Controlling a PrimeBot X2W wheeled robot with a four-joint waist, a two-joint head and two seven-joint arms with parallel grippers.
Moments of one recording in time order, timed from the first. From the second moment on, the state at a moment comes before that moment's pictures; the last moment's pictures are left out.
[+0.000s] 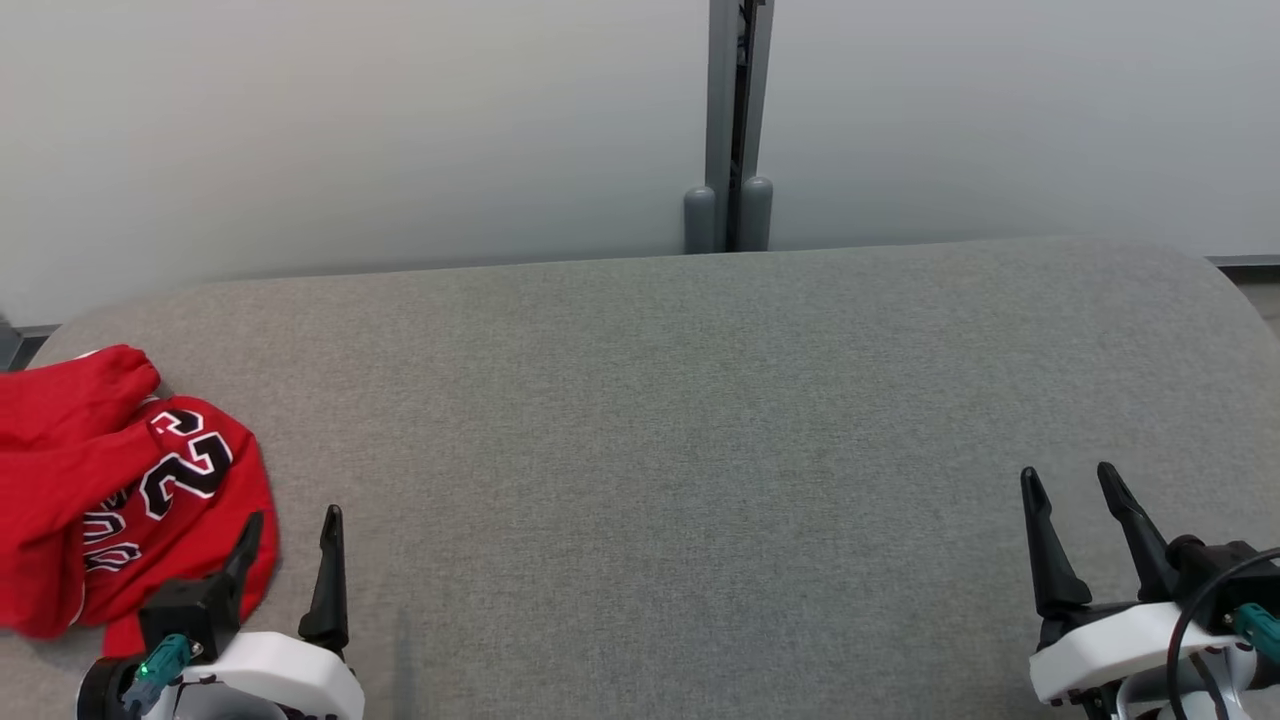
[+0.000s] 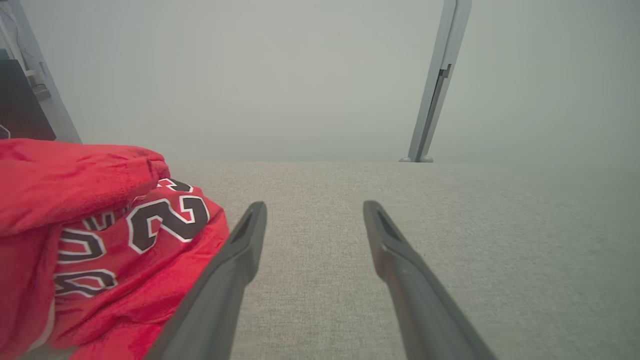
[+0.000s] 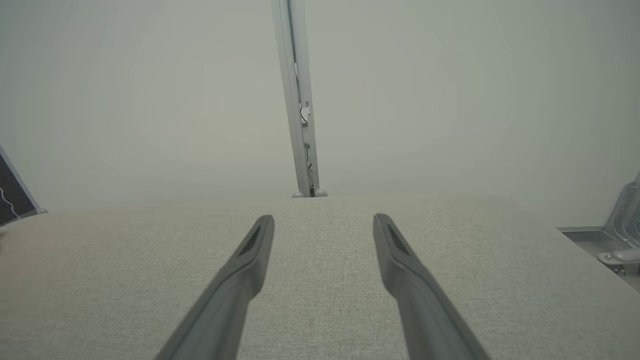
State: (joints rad) left arm -0.07 0.16 -0.06 0.37 -0.28 0.01 -0.21; right arm -0.10 -0.12 0.03 0.33 0.23 0.13 -0.26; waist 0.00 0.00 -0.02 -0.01
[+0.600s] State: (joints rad) left arm -0.07 0.18 0.02 0.34 -0.33 0.05 -0.24; right arm -0.11 -0.10 0.12 0.26 0.25 0.13 -0.26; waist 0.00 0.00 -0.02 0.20
